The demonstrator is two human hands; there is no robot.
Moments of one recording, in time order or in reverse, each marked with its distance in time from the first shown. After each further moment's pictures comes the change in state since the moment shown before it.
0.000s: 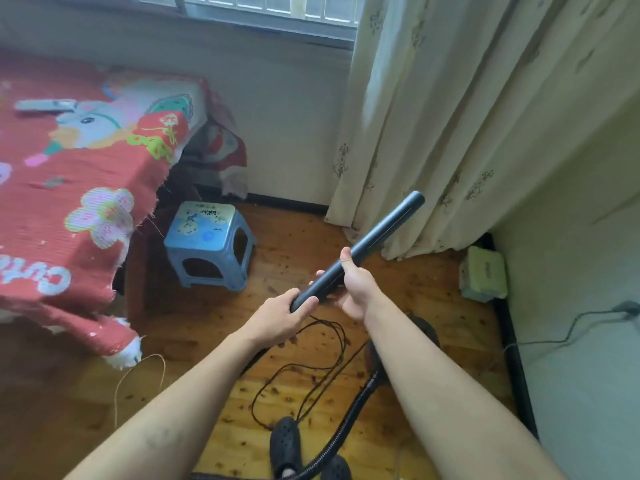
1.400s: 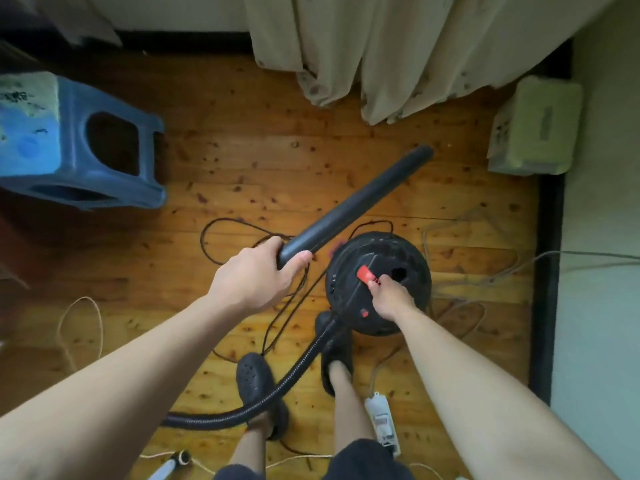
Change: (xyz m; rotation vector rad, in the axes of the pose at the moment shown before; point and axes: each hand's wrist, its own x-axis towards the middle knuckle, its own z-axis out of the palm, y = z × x) left_hand 0.307 -0.001 0.233 0.568 -0.186 -0.313; right_hand 0.327 0.128 -0.399 -1.298 0.142 0.421
